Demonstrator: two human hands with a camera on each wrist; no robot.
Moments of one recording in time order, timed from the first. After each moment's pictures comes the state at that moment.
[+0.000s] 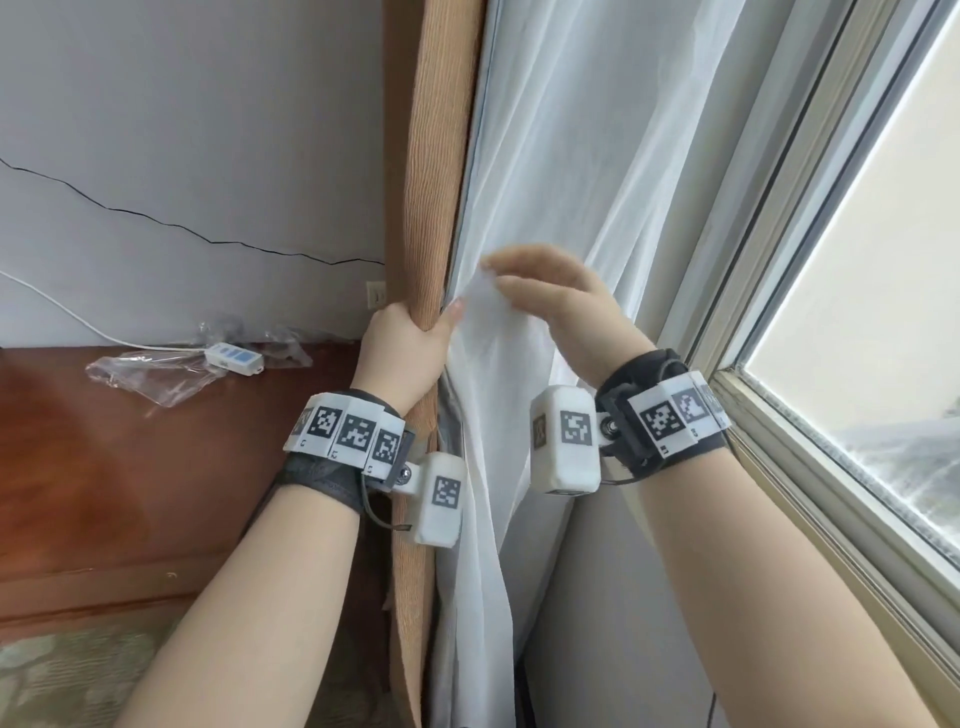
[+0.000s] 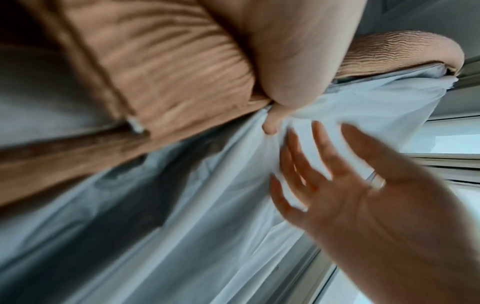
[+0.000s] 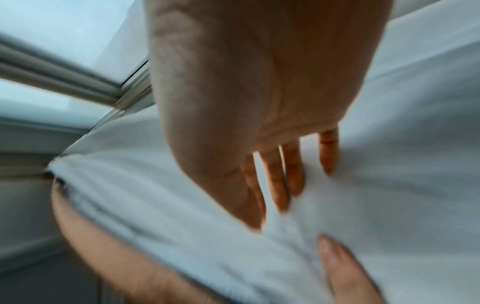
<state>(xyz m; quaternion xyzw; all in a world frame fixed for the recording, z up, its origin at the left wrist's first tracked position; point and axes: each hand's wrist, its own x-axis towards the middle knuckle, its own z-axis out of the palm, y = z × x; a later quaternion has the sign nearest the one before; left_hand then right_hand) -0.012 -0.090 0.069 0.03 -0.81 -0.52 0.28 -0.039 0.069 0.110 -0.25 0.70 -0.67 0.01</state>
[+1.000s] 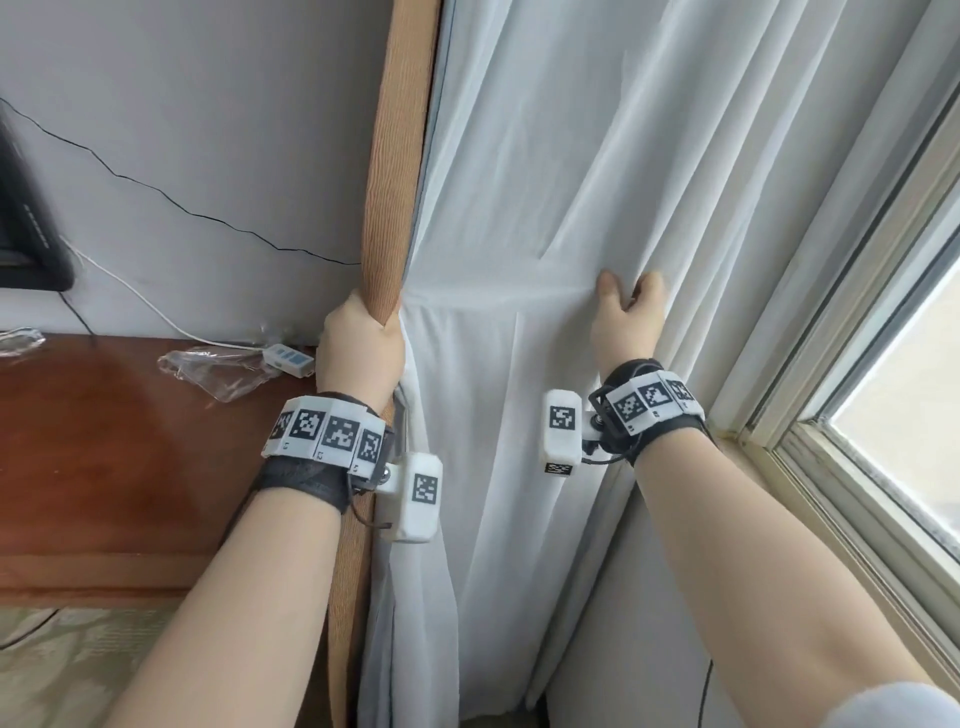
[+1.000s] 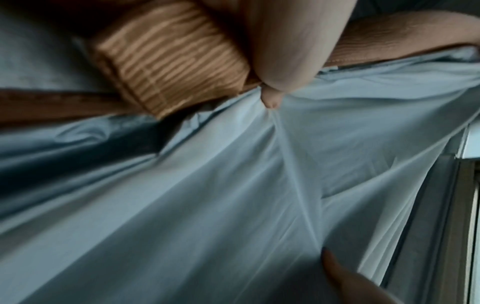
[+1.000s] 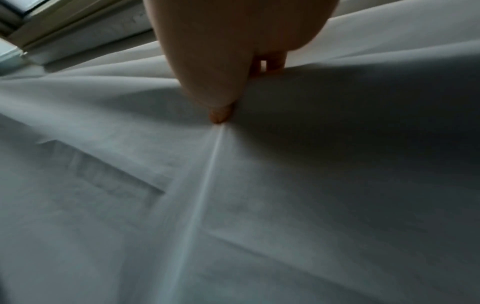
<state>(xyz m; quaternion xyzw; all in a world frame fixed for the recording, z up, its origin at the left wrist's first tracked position) -0.025 -0.141 0.076 0.20 -0.80 -0.42 0.37 -0.150 0.053 0.072 -0.04 0.72 -0.63 -0.28</state>
